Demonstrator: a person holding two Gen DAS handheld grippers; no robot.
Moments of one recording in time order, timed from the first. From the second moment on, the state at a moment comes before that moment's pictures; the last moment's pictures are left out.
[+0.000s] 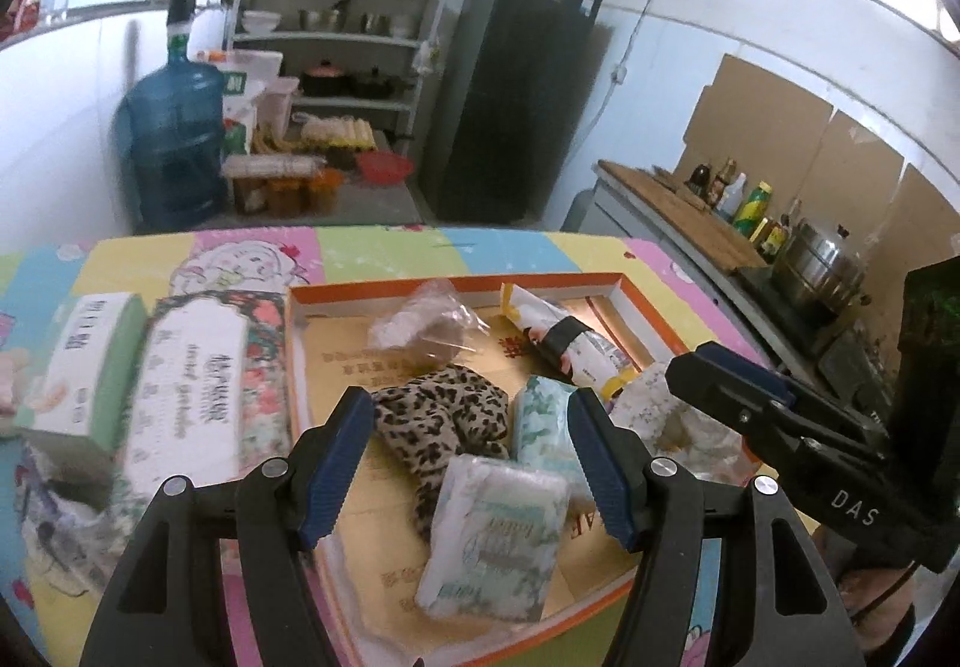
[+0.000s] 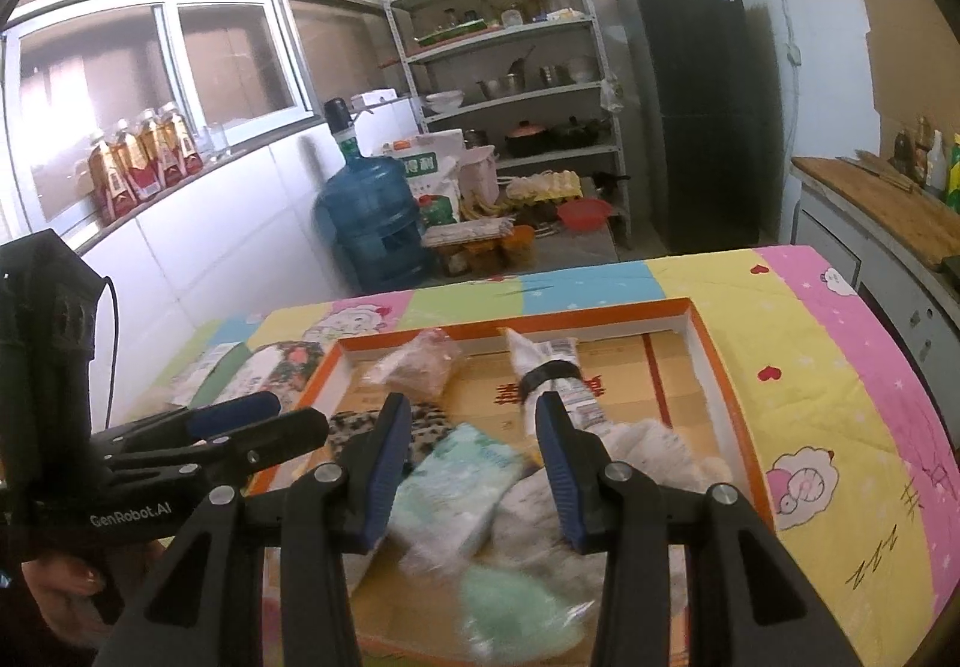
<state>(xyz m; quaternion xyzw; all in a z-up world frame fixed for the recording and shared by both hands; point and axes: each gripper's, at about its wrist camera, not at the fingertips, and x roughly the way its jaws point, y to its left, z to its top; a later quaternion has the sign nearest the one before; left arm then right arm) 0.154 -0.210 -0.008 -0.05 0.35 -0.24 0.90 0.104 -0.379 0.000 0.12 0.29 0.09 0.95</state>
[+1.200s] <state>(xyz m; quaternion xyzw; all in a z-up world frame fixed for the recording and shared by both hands) 0.051 -0.072 0.006 -0.04 0.26 -0.15 0.95 0.038 -0.264 0.023 0.08 0.27 0.13 0.95</state>
